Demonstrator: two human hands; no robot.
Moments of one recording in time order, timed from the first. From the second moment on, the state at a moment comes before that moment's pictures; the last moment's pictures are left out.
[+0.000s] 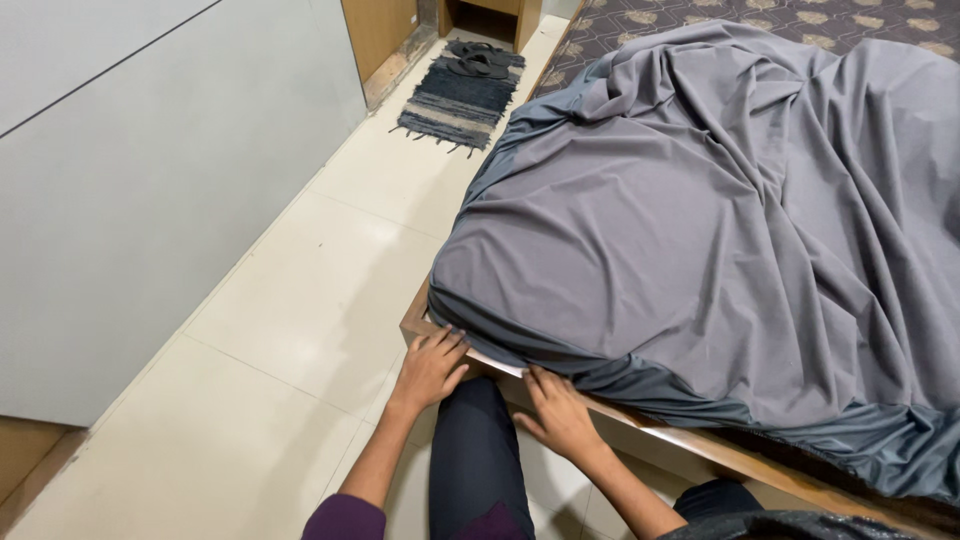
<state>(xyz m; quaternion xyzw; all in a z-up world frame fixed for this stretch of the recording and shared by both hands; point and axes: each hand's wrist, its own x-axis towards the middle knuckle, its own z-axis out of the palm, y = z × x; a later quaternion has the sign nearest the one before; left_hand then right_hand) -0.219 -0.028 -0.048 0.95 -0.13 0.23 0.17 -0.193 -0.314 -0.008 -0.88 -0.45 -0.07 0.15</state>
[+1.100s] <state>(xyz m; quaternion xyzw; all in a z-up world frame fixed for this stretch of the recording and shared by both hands) -0.202 -0.059 -0.053 0.96 -0.12 0.21 0.14 -0.199 -0.308 -0.045 -0.95 -0.26 -0.07 0.17</state>
